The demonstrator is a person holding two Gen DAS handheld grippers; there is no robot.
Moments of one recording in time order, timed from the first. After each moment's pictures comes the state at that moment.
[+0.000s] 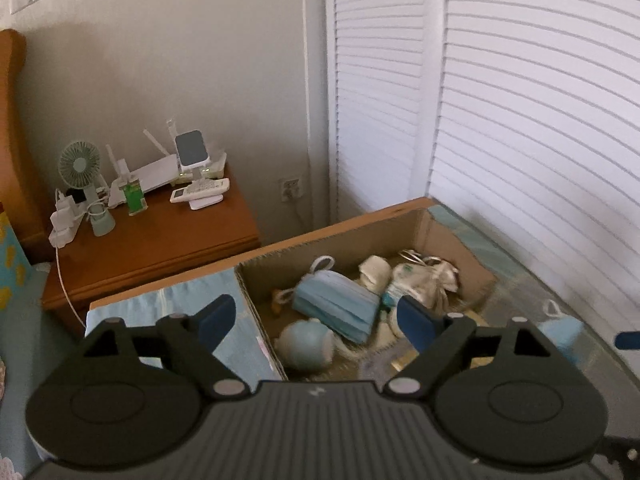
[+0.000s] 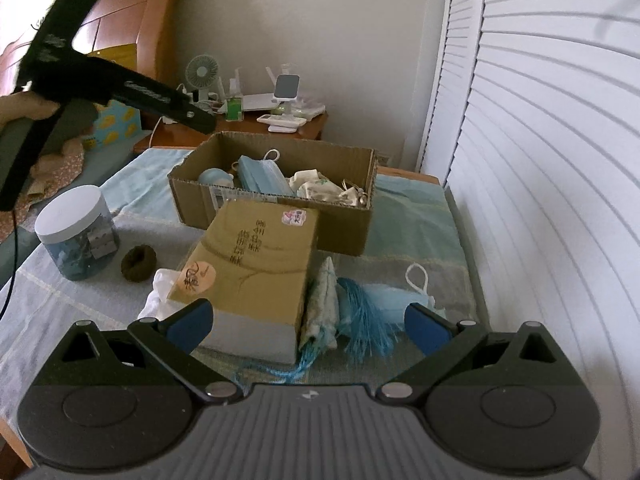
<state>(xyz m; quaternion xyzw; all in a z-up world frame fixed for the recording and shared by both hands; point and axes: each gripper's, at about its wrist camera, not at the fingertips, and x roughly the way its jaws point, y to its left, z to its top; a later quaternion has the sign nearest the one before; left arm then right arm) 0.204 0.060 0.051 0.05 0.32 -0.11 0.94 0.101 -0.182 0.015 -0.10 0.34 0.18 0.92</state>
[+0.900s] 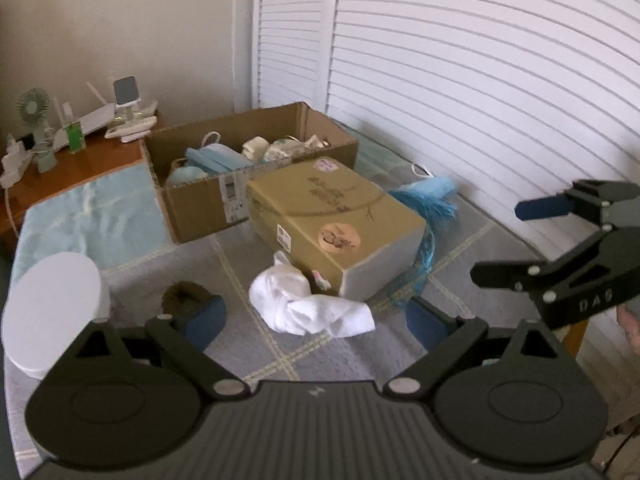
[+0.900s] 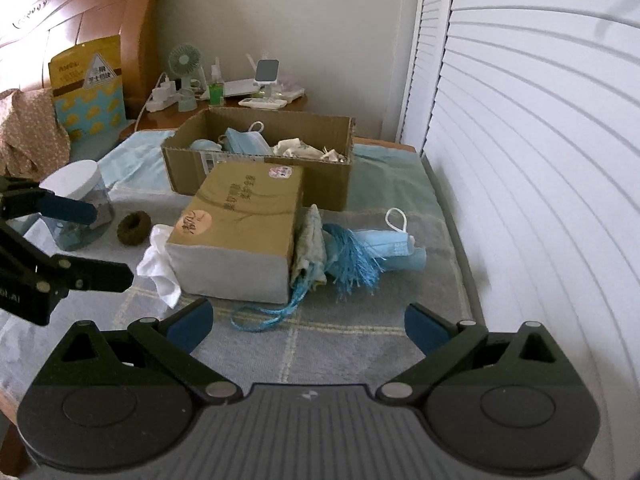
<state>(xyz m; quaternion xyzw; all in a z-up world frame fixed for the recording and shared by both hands) 0.075 0.029 -0.013 0.03 0.36 -0.19 0.91 0.068 -0.194 -0.001 -0.09 0.35 0.14 0.92</state>
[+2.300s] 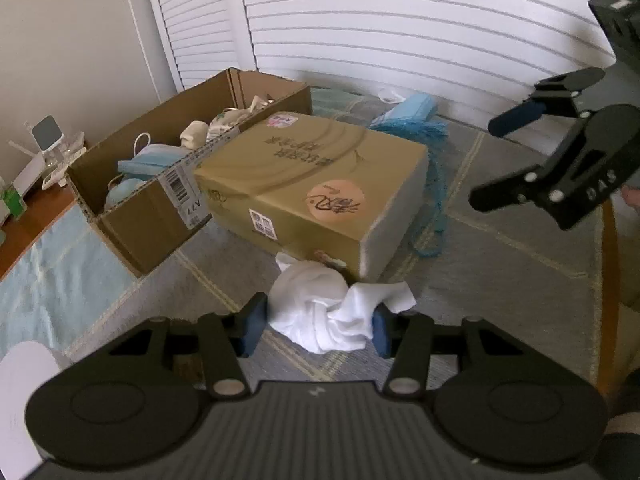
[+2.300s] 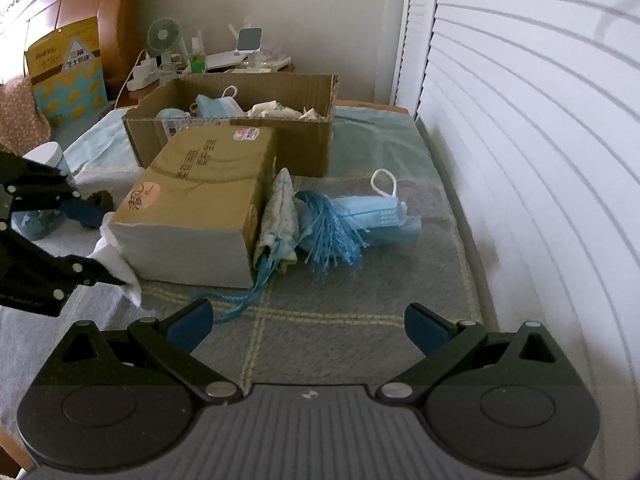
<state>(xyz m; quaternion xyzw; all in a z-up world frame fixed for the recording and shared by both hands) 0.109 0.015 -0.045 0.18 0.37 -0.28 0.87 0.101 -0.205 -0.029 -0.08 0.39 0.13 0.91</state>
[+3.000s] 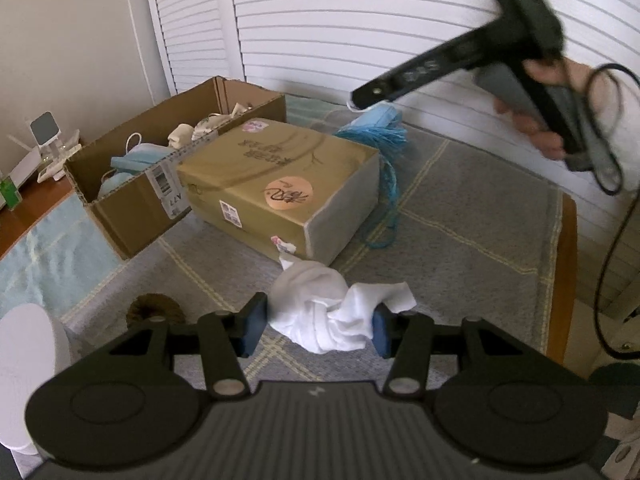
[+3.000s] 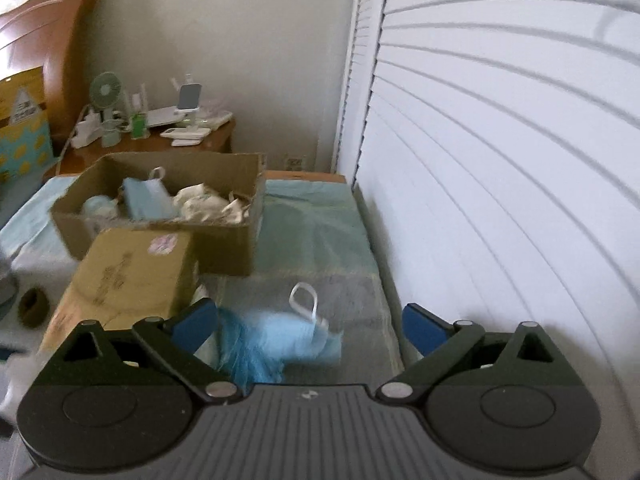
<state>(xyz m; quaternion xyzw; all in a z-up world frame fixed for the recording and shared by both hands) 0.079 0.013 -0.036 0.16 0.37 -0.30 0.87 0.166 -0.216 -0.003 -0.07 0.33 0.05 0.94</state>
